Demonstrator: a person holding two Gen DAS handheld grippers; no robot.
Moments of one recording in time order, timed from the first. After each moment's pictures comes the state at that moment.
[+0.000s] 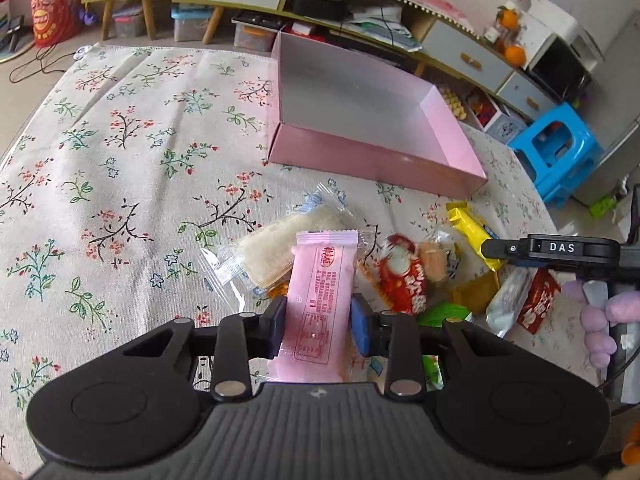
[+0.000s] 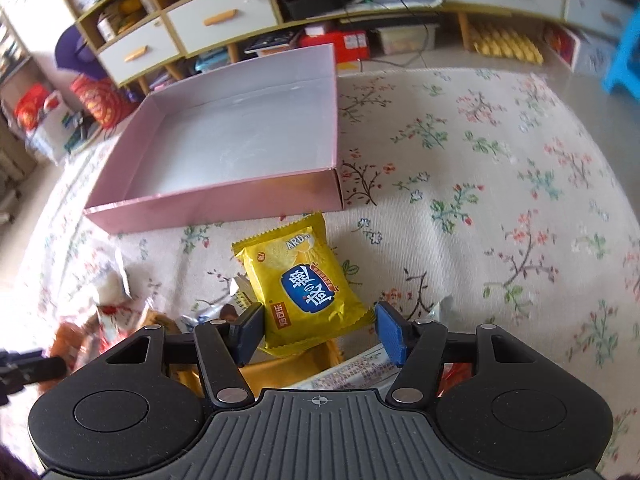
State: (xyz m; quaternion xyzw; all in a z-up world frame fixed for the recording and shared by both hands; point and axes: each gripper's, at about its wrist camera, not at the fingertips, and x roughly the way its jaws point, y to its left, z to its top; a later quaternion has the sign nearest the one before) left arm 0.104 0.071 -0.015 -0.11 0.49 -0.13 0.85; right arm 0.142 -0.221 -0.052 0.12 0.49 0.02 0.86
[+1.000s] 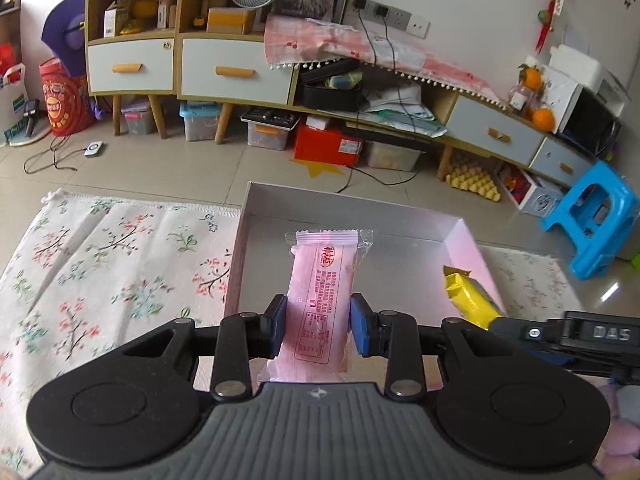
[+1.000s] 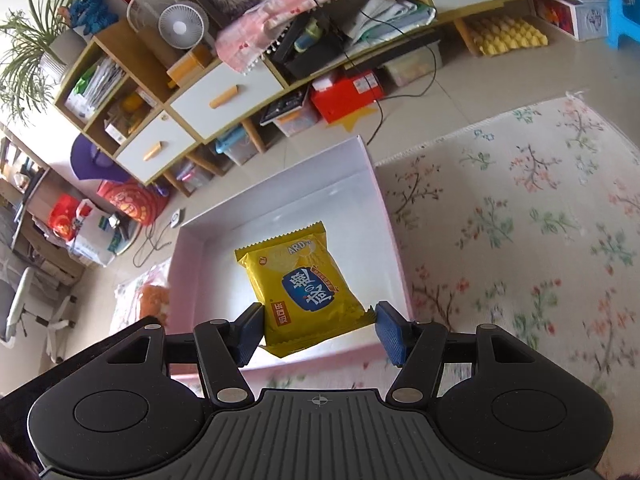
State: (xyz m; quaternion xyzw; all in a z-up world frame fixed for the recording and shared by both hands) left arm 0.225 0.018 -0.006 -0.07 0.38 -0.06 0.92; right arm 0.225 -0.230 -0.033 0.25 0.41 0.05 0.87
